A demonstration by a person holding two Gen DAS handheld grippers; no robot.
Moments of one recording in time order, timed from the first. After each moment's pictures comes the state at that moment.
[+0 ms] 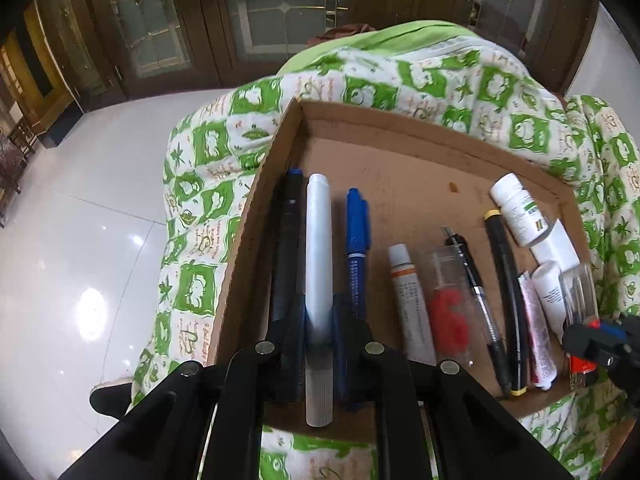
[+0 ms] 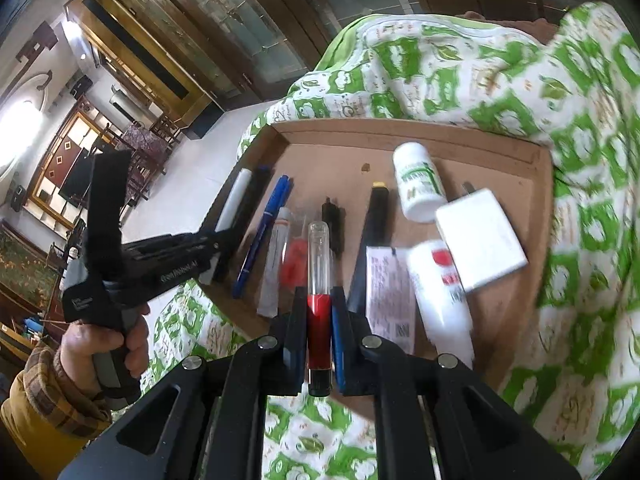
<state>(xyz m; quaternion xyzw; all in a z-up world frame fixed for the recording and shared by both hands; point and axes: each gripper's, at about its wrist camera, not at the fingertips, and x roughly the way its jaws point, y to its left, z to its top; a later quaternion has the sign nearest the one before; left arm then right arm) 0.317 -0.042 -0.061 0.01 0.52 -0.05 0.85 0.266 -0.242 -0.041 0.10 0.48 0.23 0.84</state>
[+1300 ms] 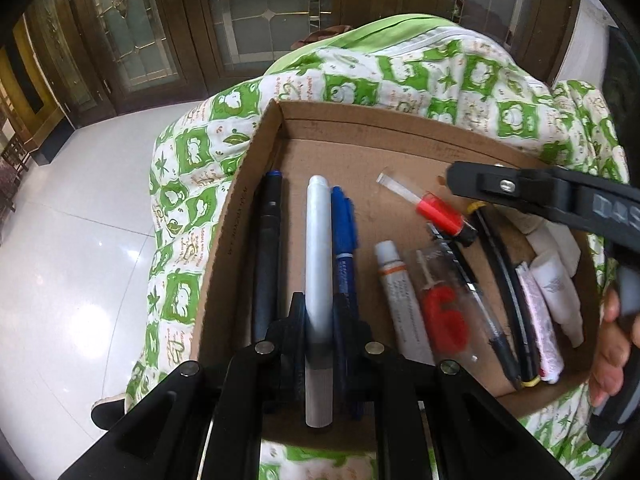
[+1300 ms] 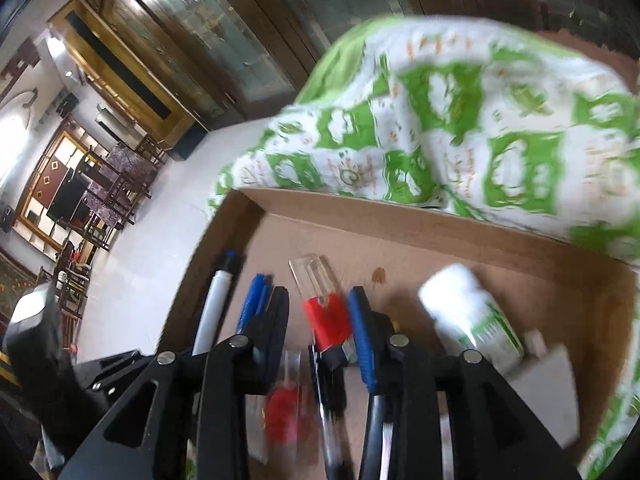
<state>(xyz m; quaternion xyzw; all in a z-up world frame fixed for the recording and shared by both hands) 0.311 -0.052 -0.063 0.03 0.50 -0.07 0.86 0.350 -0.208 -0.051 0.11 0.46 0.20 0.86</state>
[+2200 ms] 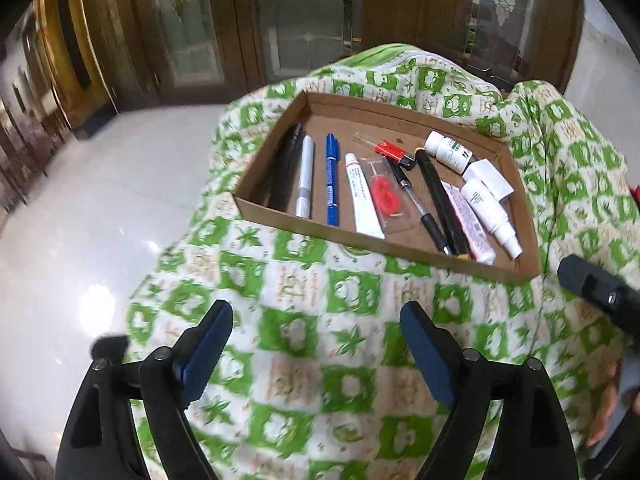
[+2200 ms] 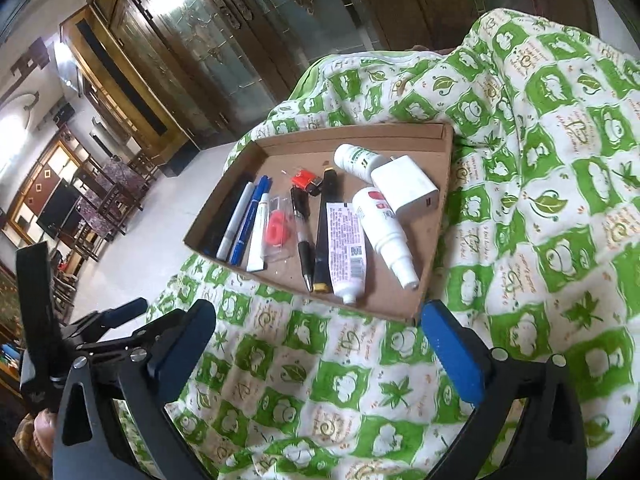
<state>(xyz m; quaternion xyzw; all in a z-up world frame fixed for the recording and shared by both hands) 0.146 -0.065 -0.027 0.01 0.45 0.00 0.89 0.151 -0.284 -0.025 0.11 0.41 0.16 0.89</state>
